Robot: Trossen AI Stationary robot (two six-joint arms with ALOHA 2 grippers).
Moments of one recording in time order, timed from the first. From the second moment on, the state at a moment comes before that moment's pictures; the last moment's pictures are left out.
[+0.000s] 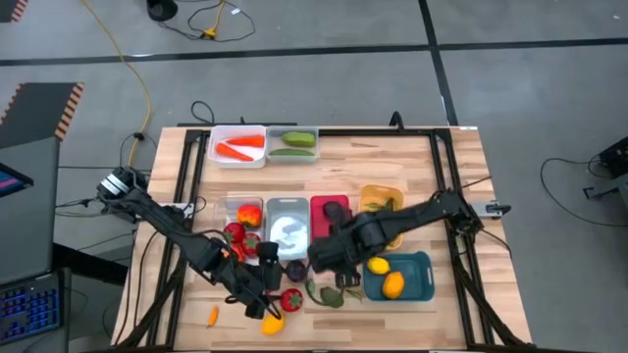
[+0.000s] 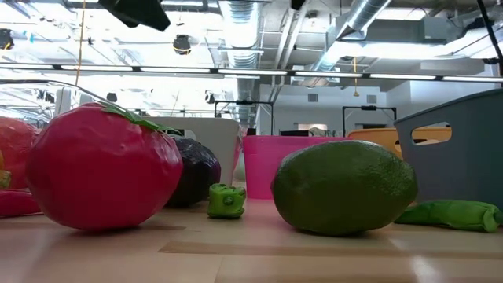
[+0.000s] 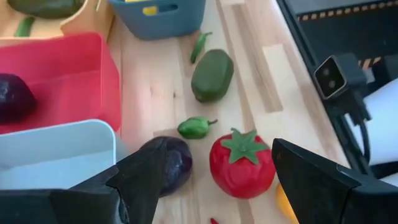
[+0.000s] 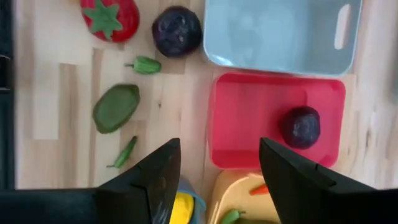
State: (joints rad) left arm -0.61 1.53 1.09 -0.39 -0.33 -0.33; right arm 0.37 2.11 2.33 -1.57 0.22 0.23
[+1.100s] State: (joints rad) left arm -0.61 1.54 1.09 -0.39 -0.38 -0.12; right arm 0.55 2.12 2.01 -1.31 0.23 0.87
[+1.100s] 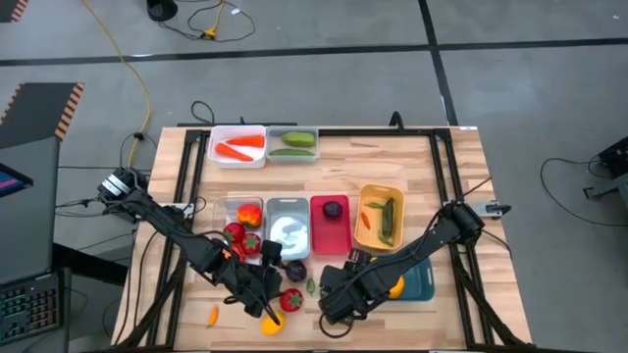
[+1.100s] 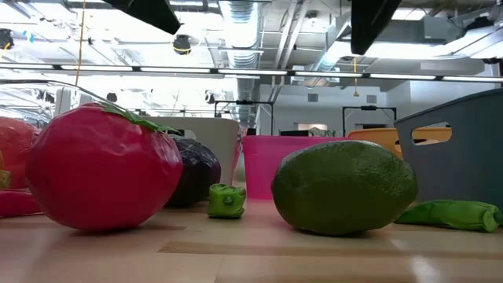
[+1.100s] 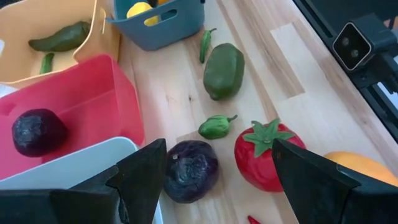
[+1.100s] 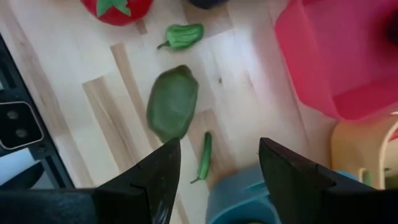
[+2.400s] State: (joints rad) left arm -0.61 1.54 1.09 -0.40 -0.38 -0.12; right arm 0.49 2.12 2.01 -1.21 0.01 0.78
